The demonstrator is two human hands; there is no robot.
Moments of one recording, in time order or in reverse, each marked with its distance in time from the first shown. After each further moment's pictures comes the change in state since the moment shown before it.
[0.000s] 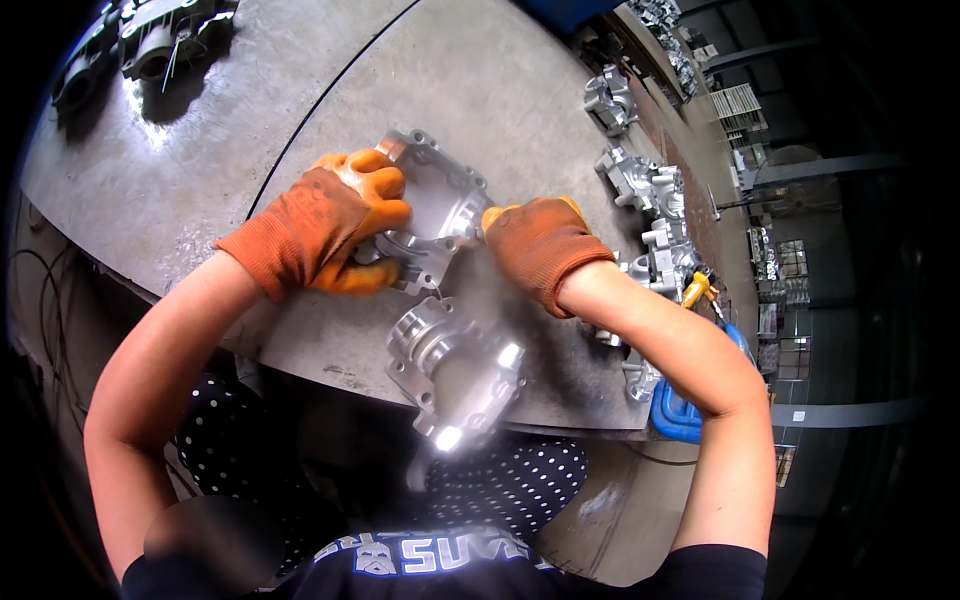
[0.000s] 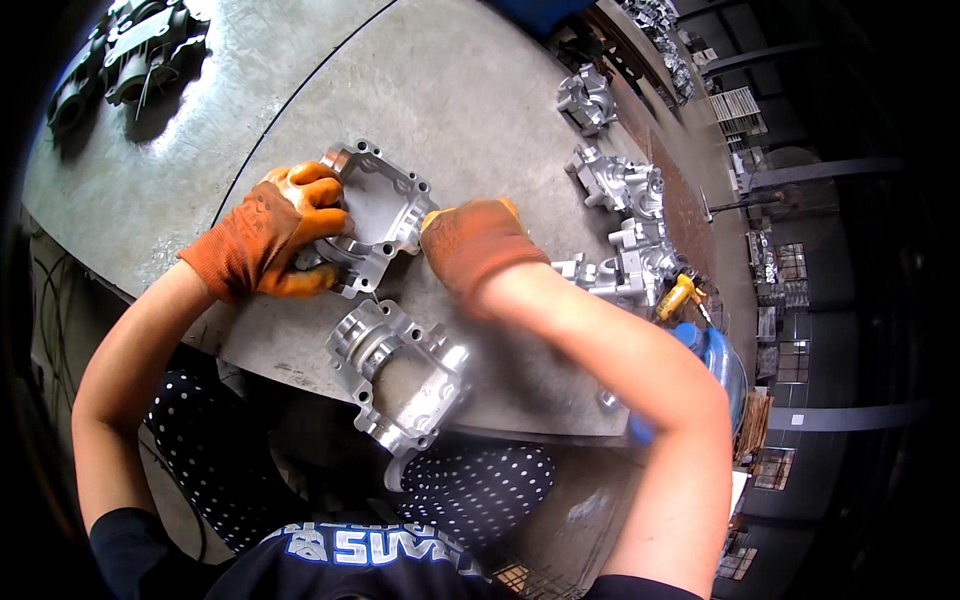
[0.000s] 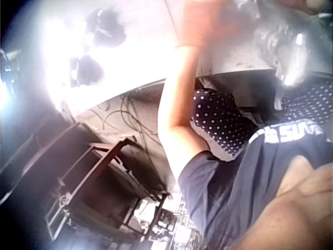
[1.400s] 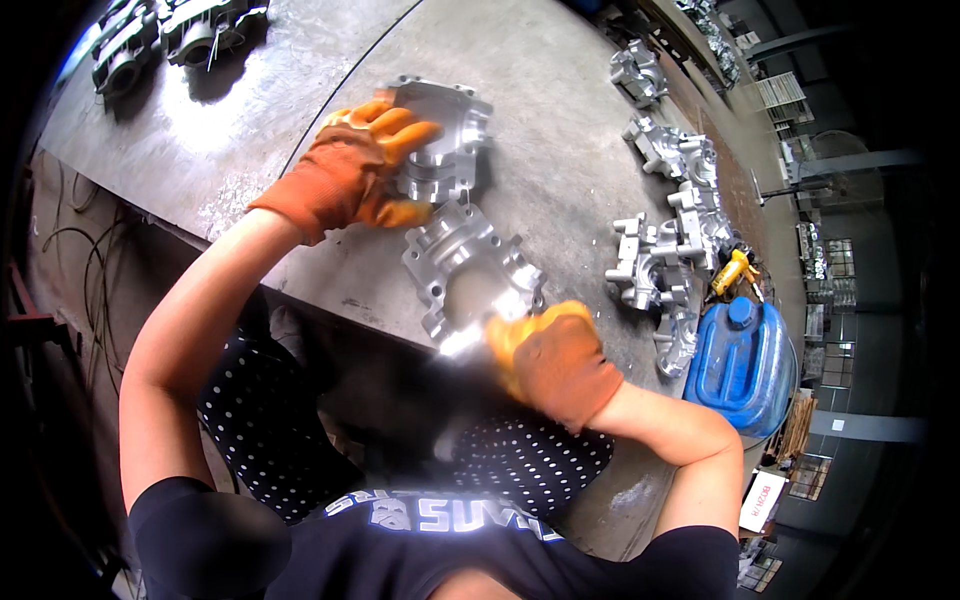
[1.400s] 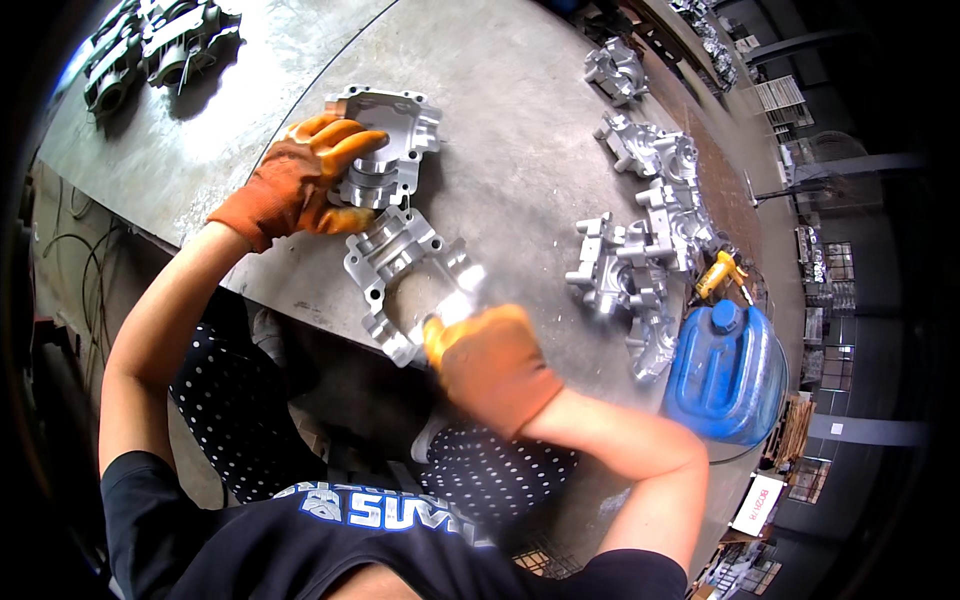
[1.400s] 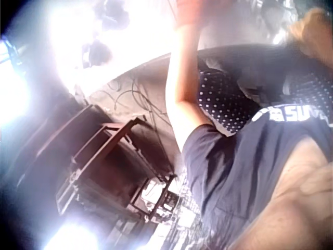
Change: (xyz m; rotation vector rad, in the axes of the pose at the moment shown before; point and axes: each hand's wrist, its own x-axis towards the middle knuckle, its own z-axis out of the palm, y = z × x) left_hand -0.001 0.018 0.009 0.327 0.067 -0.167; right_hand -0.129 -0.079 0.053 0.222 0.318 -0.199
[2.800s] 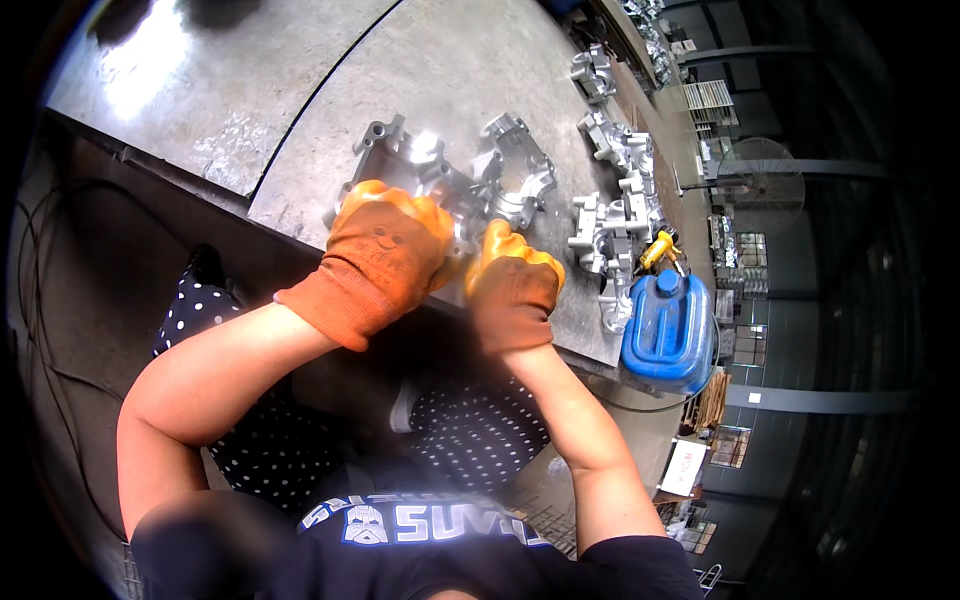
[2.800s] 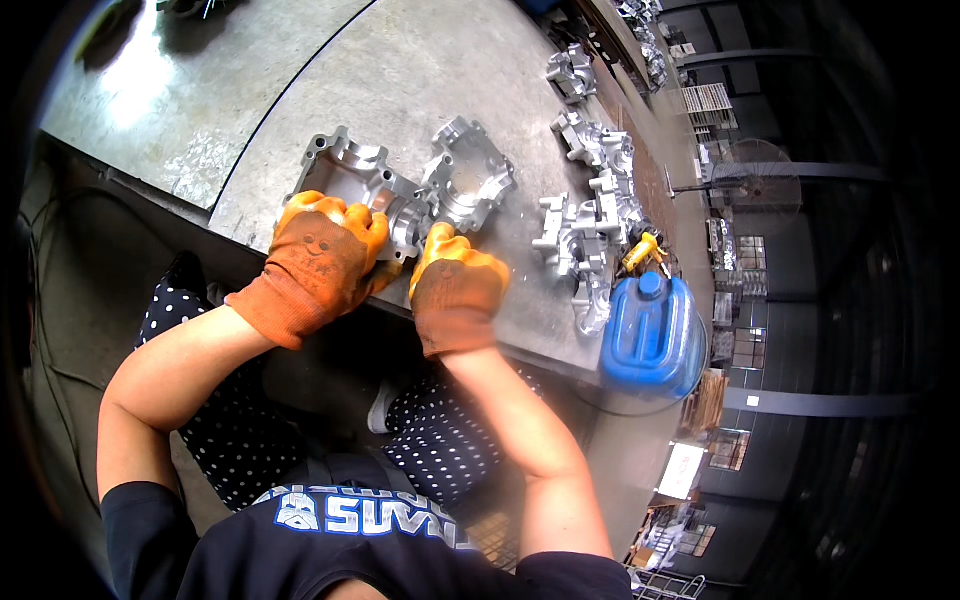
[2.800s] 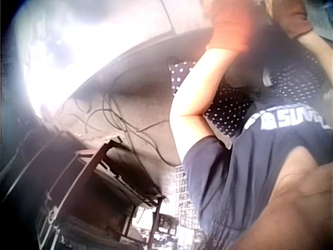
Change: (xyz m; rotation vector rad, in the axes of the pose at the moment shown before) left_hand -0.074 0.098 -0.034 -0.152 -0.159 -0.172; right_hand 0.065 -0.062 0.027 -0.326 0.196 0.752
